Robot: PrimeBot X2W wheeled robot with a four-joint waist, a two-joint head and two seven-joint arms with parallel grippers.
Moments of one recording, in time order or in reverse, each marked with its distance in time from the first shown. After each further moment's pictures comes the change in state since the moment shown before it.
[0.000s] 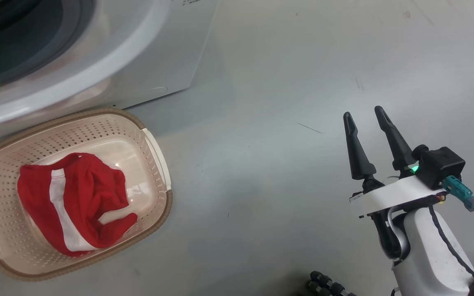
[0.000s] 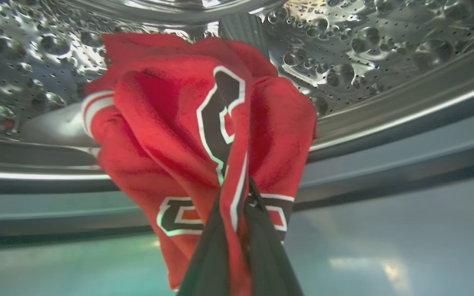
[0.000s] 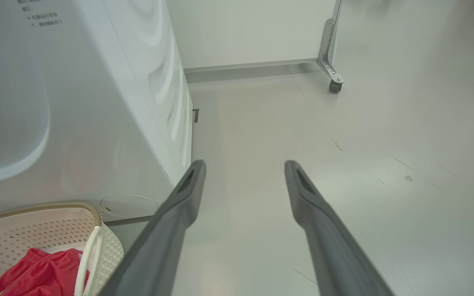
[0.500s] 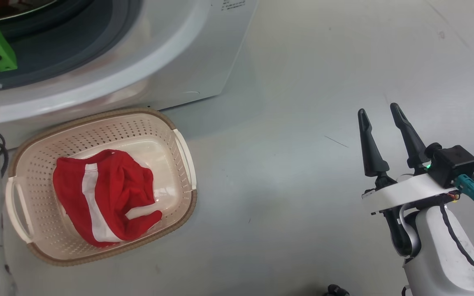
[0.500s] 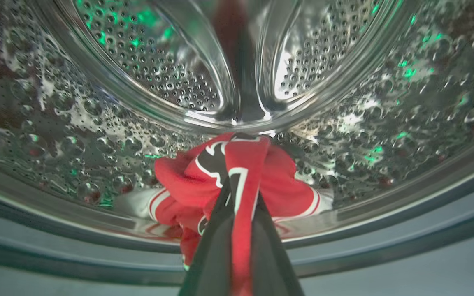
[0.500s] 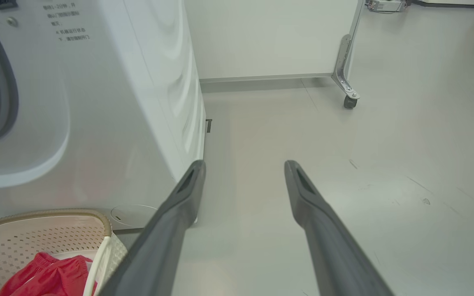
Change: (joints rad) left arm 0.013 -0.065 0.017 -0.103 -0.027 0.000 -0.262; right arm 0.001 -0.021 -0.038 -0.005 -0.030 0.000 0.000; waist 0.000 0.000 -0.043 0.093
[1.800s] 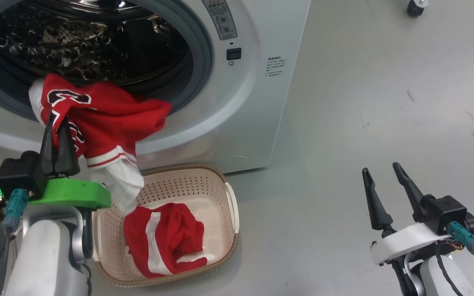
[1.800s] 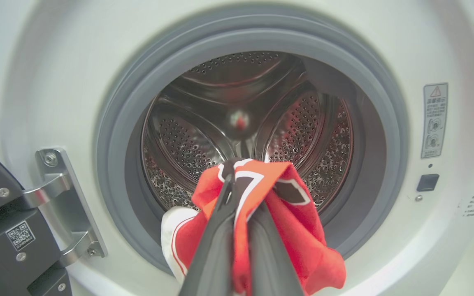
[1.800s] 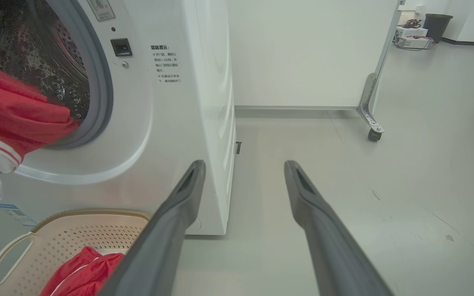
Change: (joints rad) left arm 0.606 -0.145 -0.044 -0.380 -0.013 0.000 -0.391; right arm 0.179 -0.023 -0.020 0.032 -0.067 -0.002 0.000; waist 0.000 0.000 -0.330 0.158
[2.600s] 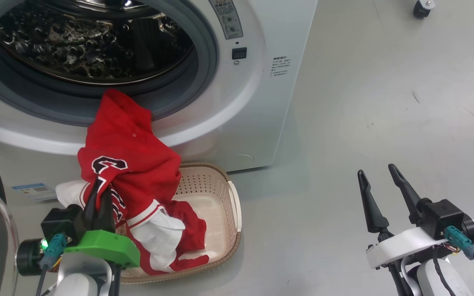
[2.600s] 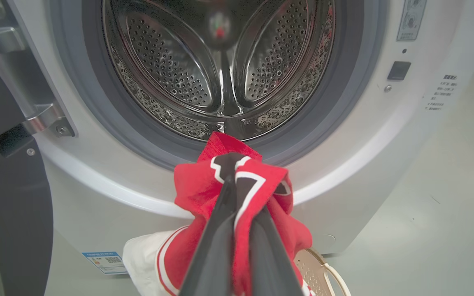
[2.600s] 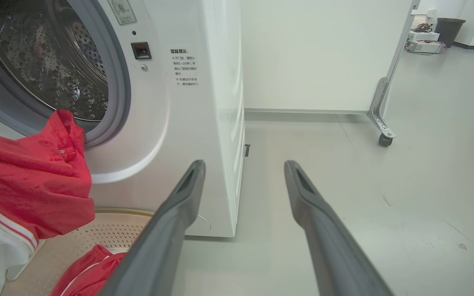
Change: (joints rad) left arm 0.233 -0.026 -0.079 -0.060 -0.048 0.000 0.084; right arm 0.032 0.001 0.025 -0.045 0.000 -0.012 0.000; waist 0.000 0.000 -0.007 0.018
